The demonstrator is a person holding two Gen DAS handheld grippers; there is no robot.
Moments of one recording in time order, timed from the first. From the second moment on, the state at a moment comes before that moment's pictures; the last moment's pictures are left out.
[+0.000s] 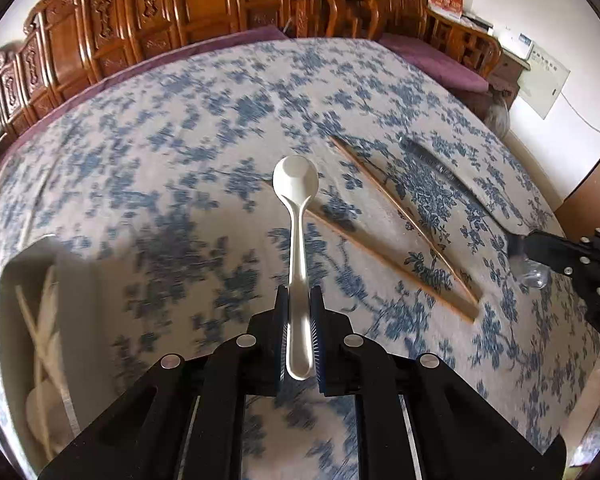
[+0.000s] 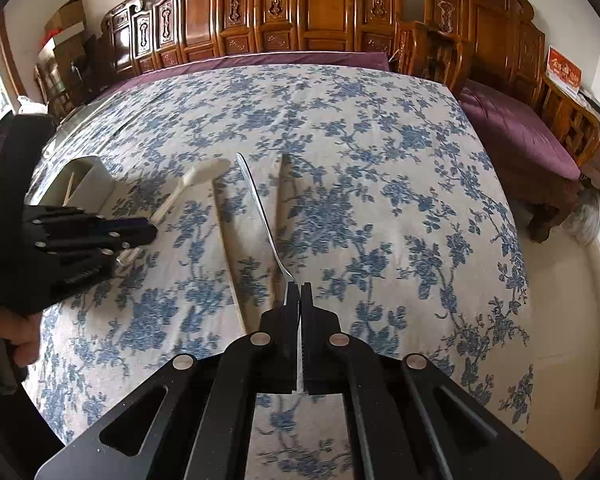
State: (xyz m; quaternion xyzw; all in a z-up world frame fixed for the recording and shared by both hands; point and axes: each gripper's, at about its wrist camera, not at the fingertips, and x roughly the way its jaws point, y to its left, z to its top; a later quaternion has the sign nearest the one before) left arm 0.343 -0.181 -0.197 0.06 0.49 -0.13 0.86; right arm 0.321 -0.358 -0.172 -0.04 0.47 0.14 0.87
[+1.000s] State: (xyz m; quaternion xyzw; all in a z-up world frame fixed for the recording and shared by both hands) left arm 0.262 -0.033 -0.121 0.04 0.45 -0.09 0.89; right arm 0.285 -0.226 -0.130 -0.07 0.45 0.19 0.87
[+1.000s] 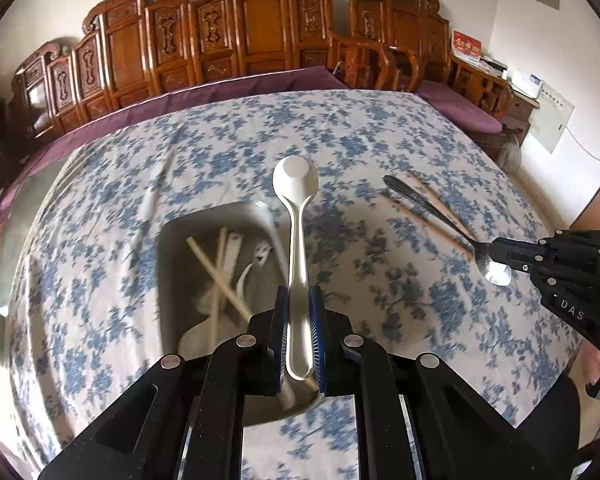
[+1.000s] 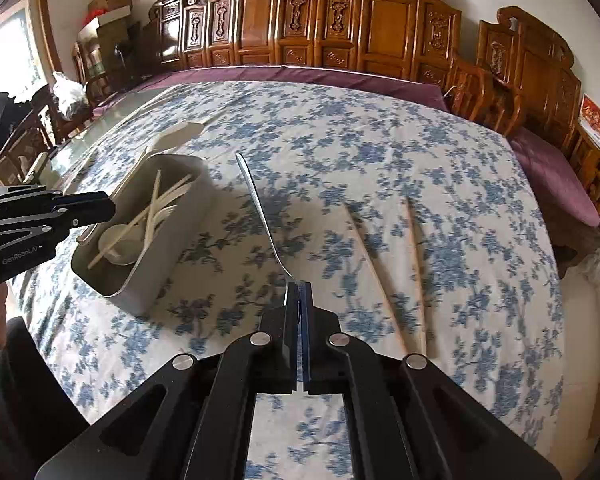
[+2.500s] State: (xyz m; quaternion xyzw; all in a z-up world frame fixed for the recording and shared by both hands) left arm 0.247 0.075 -0.135 -0.01 0.45 -0.04 0.89; right arm 0.280 -0.094 -0.145 -0.09 0.46 0.25 0.85
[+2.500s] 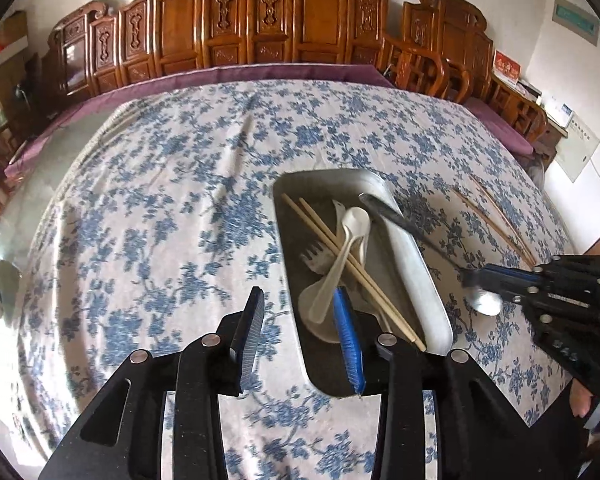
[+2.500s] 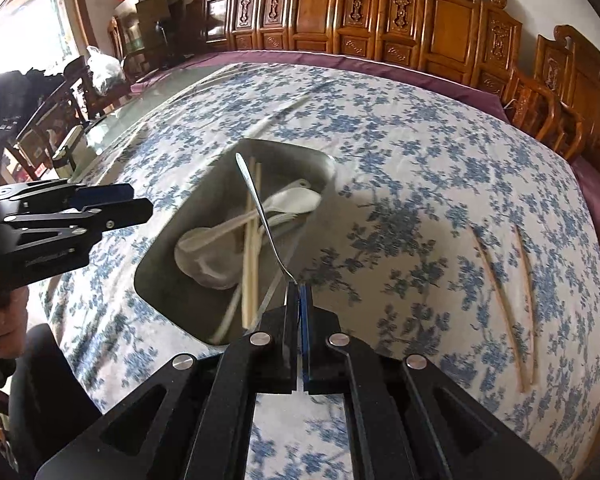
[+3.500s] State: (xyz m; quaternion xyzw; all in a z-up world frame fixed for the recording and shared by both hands) left arm 0.228 0.108 -0.118 -0.02 0.44 -0.02 0.90; right arm 0.301 -0.042 -0.185 -0.05 0.52 0.26 0.81
